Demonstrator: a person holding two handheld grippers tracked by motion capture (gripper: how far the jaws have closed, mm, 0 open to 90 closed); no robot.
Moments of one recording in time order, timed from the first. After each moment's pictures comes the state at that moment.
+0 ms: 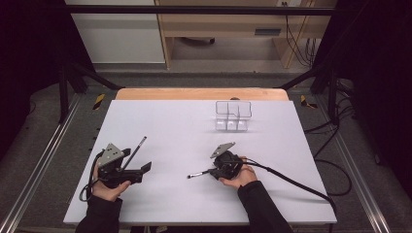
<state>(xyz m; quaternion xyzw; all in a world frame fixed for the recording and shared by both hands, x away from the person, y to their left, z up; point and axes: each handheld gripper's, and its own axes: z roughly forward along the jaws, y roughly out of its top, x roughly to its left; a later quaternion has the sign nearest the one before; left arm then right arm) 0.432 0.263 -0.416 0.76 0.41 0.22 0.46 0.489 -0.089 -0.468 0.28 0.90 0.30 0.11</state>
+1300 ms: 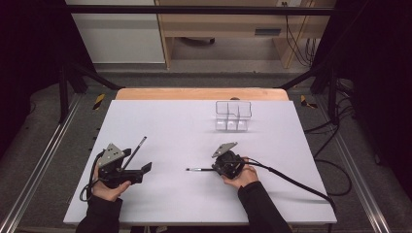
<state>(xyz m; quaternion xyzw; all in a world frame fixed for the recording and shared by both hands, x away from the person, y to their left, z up) 0.432 0.262 -0.416 0.76 0.41 0.22 0.46 0.485 -0.092 -0.461 0.29 0.90 0.30 0.12</state>
